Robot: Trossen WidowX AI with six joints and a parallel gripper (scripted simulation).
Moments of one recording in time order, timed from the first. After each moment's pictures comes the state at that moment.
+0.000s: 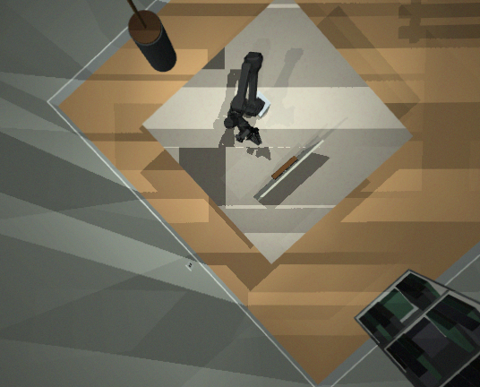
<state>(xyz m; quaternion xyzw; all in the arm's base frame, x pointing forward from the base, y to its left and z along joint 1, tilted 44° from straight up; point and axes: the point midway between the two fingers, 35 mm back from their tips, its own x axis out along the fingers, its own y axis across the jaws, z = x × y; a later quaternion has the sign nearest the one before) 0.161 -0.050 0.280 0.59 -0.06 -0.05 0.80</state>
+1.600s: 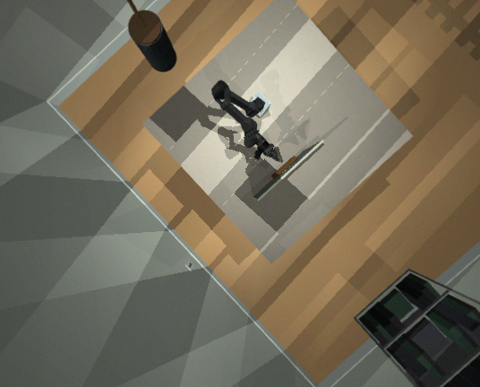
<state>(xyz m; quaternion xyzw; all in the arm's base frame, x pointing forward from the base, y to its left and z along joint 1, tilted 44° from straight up) 0.296 -0.085 0.245 0.46 -0.05 -0.06 0.89</state>
